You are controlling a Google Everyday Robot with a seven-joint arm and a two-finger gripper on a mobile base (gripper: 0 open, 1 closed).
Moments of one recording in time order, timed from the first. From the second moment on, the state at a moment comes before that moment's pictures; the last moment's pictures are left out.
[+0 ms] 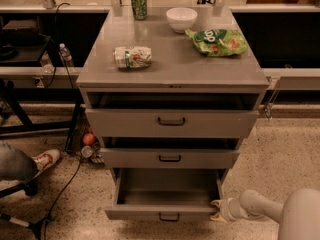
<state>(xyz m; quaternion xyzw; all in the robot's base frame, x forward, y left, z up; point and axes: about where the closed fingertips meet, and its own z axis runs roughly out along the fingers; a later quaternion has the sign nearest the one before) 0.497 -0.268 0.157 -0.65 0.72 0.10 0.23</state>
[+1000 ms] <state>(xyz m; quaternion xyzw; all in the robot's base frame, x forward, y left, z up) 0.497 -0.268 0.160 -0.65 0.72 0.10 0.23</state>
